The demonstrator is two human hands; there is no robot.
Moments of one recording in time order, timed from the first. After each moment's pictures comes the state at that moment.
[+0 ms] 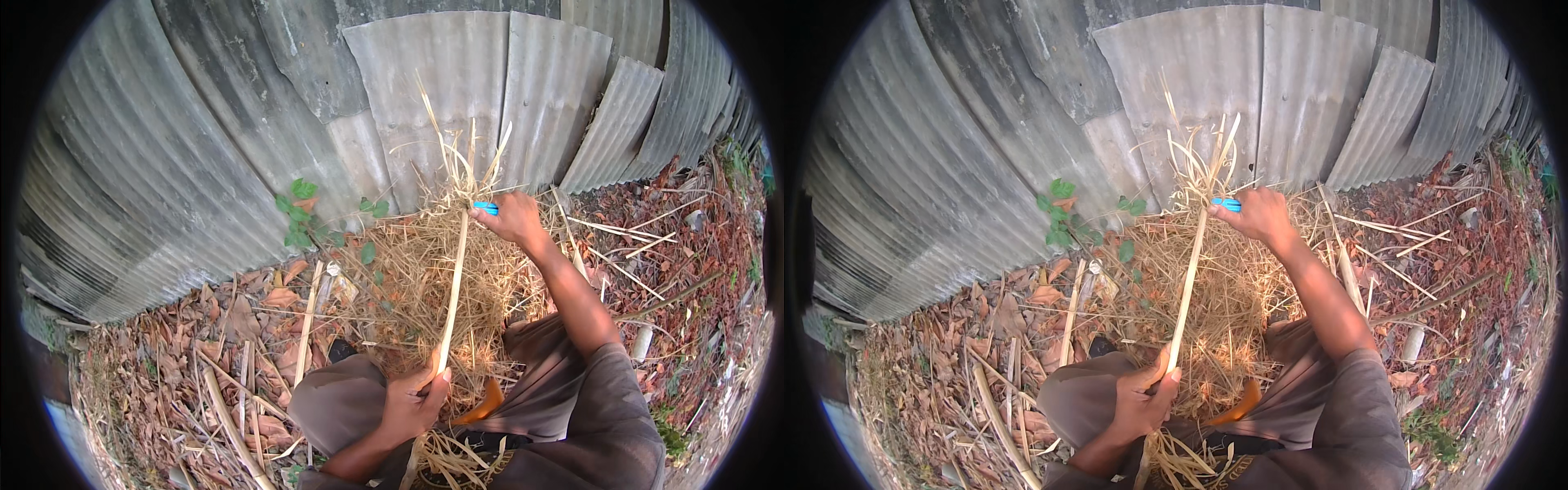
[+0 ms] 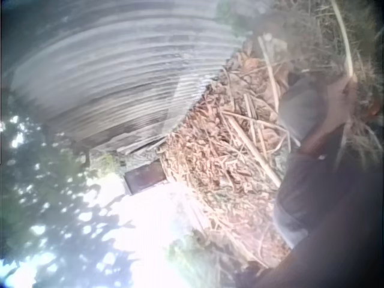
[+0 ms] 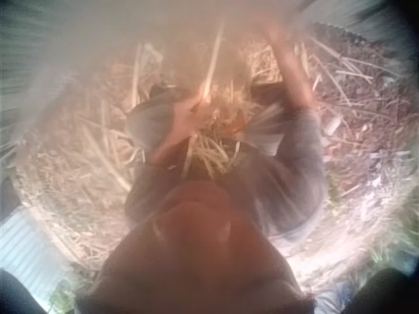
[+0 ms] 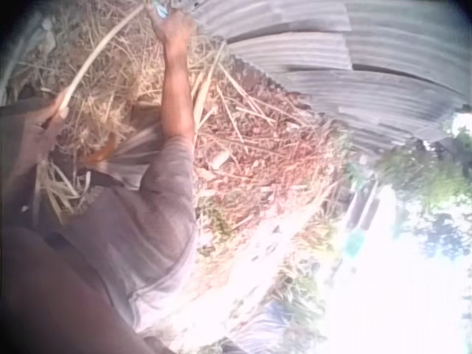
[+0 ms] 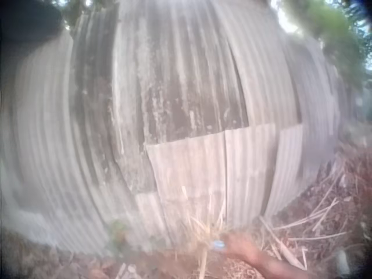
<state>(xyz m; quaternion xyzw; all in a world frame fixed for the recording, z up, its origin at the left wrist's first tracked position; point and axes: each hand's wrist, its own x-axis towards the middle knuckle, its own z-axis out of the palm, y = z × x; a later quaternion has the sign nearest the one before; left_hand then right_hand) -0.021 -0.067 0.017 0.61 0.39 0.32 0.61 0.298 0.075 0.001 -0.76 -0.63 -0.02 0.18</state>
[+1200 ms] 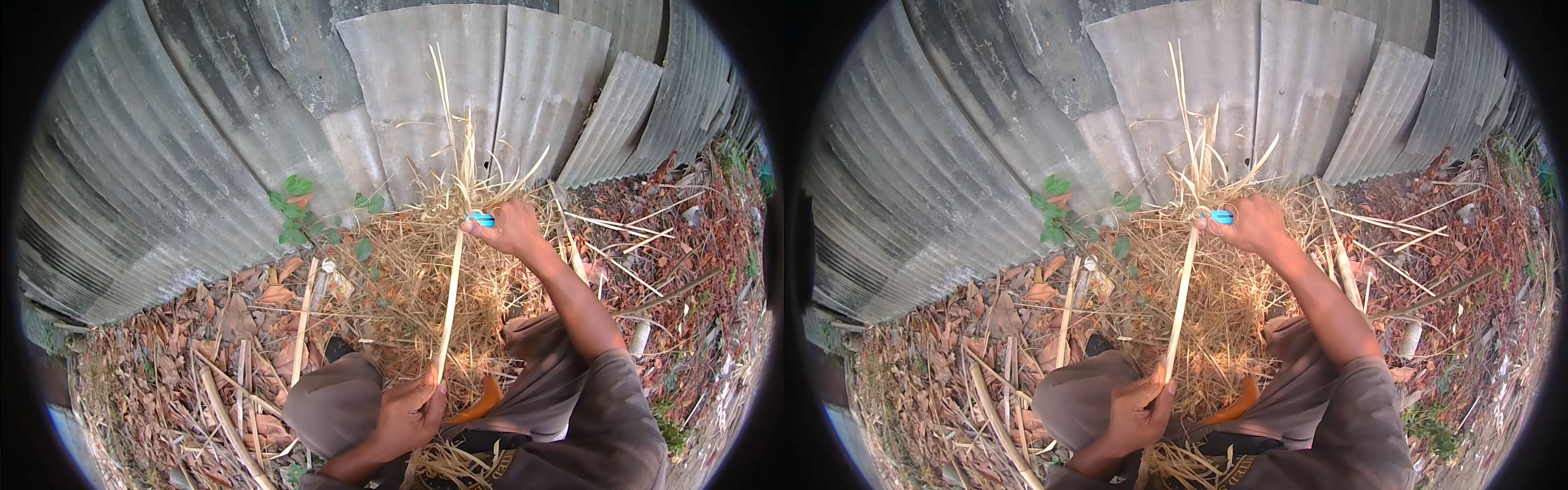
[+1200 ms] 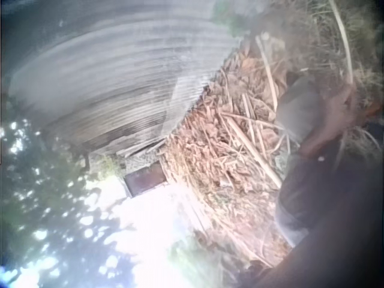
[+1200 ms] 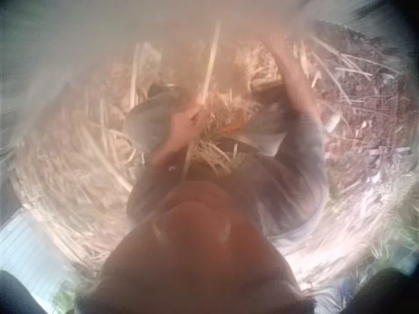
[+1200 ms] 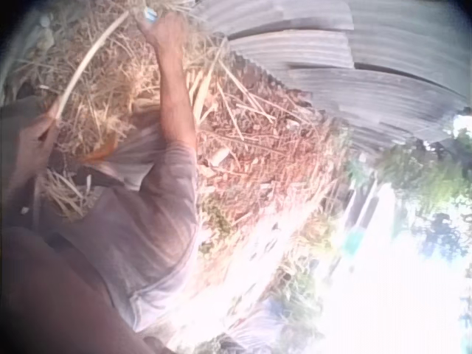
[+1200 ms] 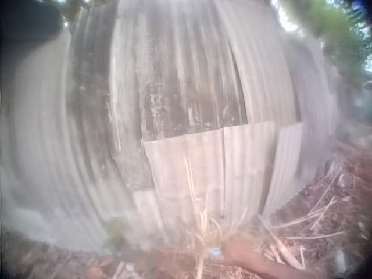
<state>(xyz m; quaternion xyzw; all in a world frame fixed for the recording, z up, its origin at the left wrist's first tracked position) -0.033 -0.073 0.009 0.75 0.31 0.35 0.47 0.268 0.049 0.013 -0.74 -0.64 0.01 0.21</state>
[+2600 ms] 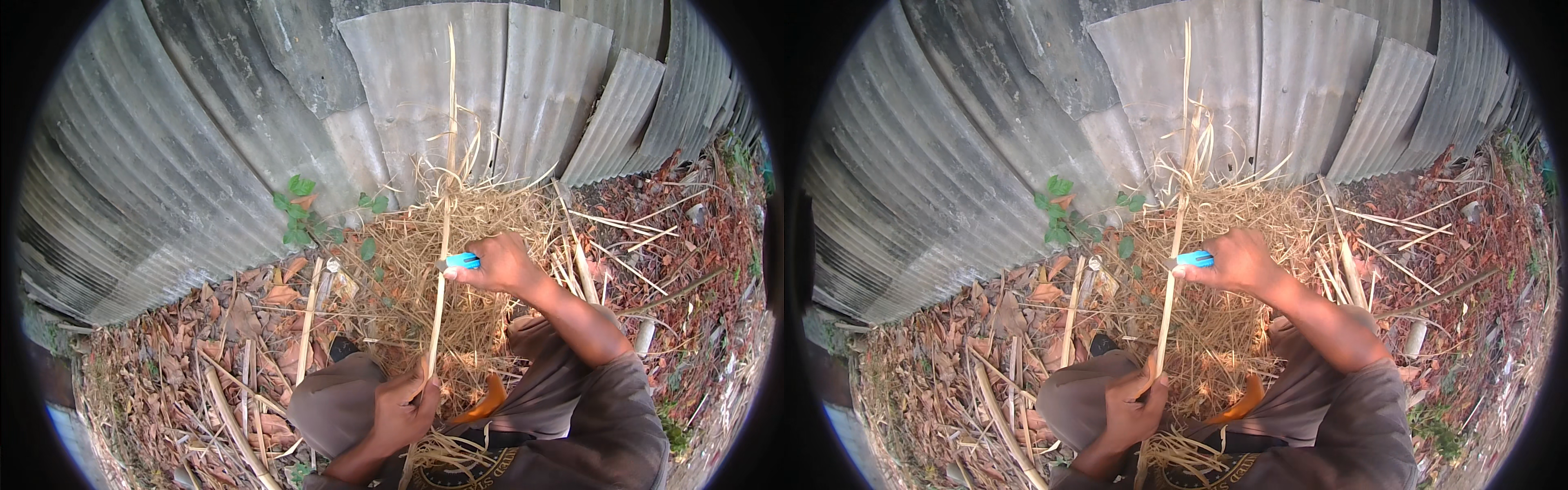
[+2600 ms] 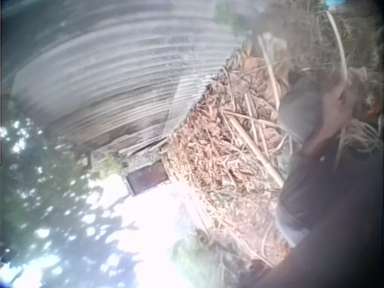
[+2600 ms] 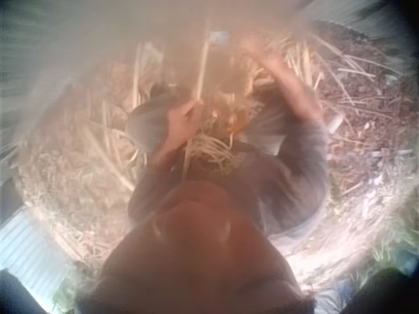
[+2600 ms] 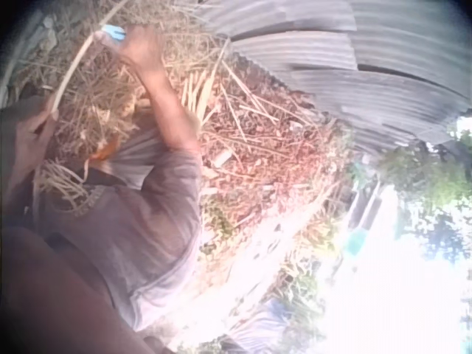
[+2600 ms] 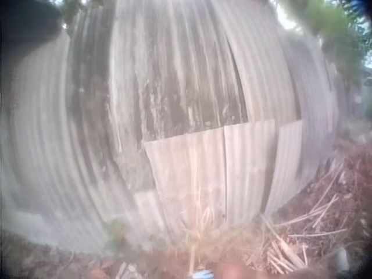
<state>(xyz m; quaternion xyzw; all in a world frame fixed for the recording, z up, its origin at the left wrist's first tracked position) -0.037 -0.063 0.016 0.73 0.36 0.34 0.46 0.236 0.023 0.011 -0.63 -0.74 0.03 0.23</state>
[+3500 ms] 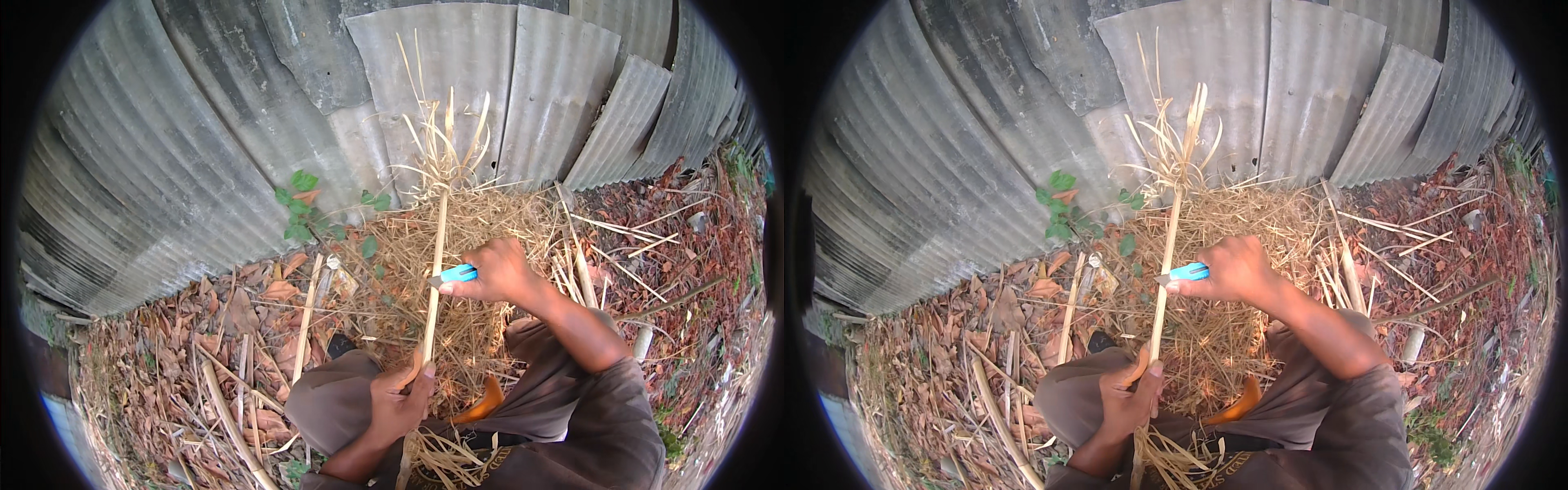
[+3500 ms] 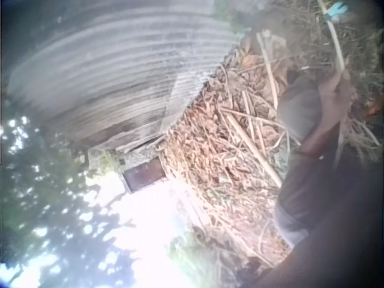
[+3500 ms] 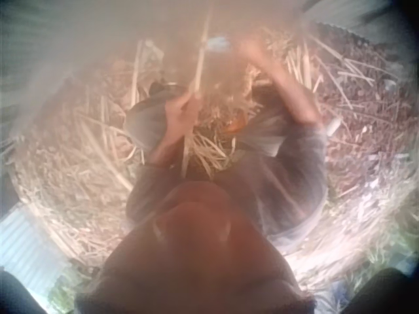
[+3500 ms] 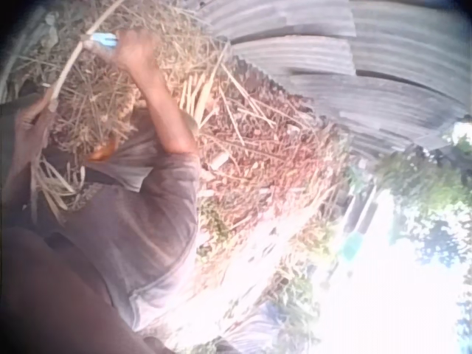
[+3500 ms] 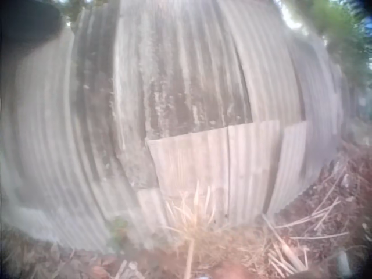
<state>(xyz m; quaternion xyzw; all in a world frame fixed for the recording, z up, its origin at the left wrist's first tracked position) -0.028 -0.063 0.023 0.54 0.41 0.36 0.64 0.220 0.018 0.027 -0.64 -0.76 0.05 0.12</state>
